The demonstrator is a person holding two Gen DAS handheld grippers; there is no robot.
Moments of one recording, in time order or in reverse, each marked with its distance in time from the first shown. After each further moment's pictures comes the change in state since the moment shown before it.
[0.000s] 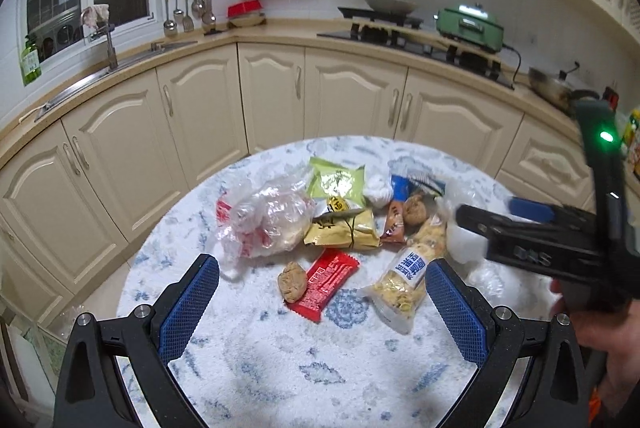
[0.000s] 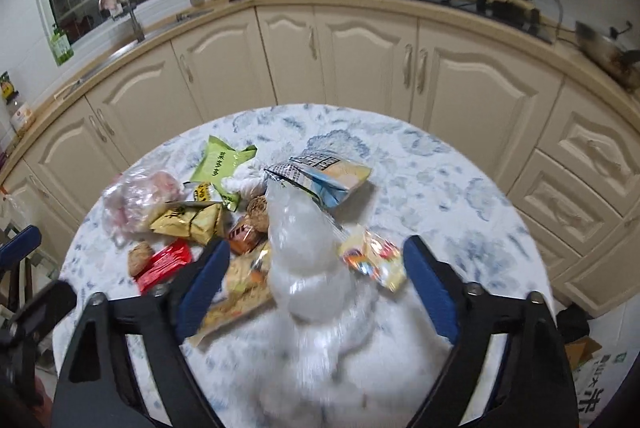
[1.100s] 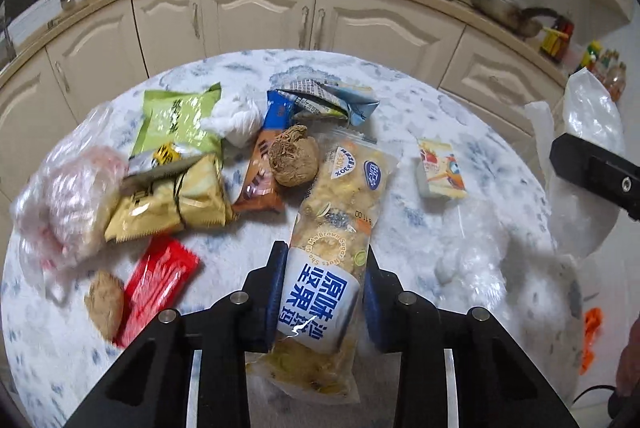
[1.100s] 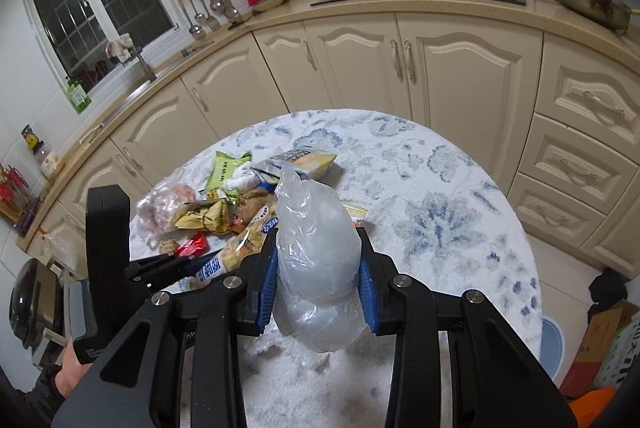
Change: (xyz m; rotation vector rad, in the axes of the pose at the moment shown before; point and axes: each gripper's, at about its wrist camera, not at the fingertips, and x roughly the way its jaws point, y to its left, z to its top) left arm 0.146 -0.063 0.005 0.136 0.255 -0.230; right arm -0.066 -0.057 -0.031 0.159 -0.064 0.123
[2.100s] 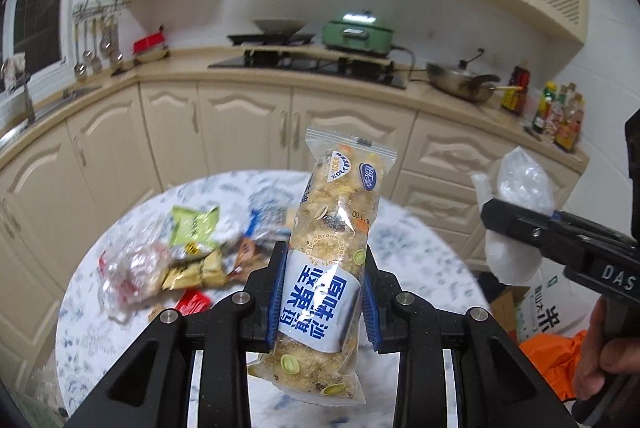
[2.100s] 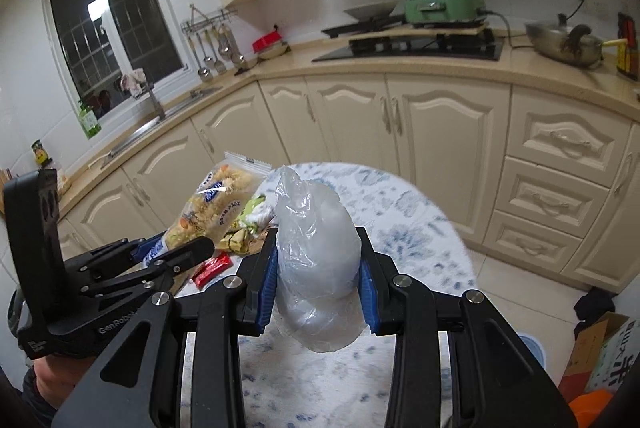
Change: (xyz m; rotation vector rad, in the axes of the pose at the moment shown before) left arm -0.172 -0.063 -0.014 0.064 -0.309 -0.013; right arm -0.108 0.004 -0.007 -0.024 -0.182 -0.027
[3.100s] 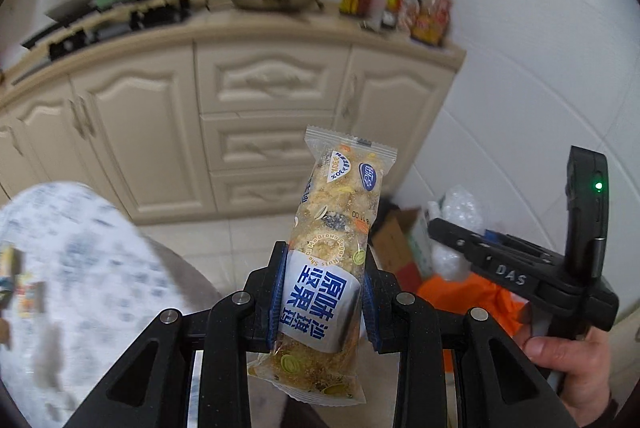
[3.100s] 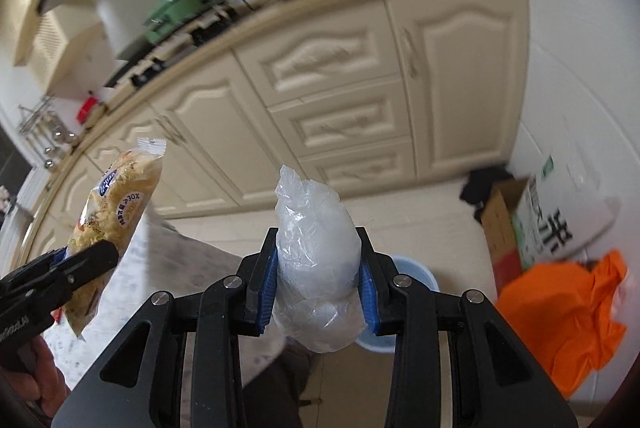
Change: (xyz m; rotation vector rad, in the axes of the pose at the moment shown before) left arm 0.191 -0.224 0.030 0.276 0.276 -0.407; right arm -0.104 -0.292 -0.117 0.501 0.017 -0.458
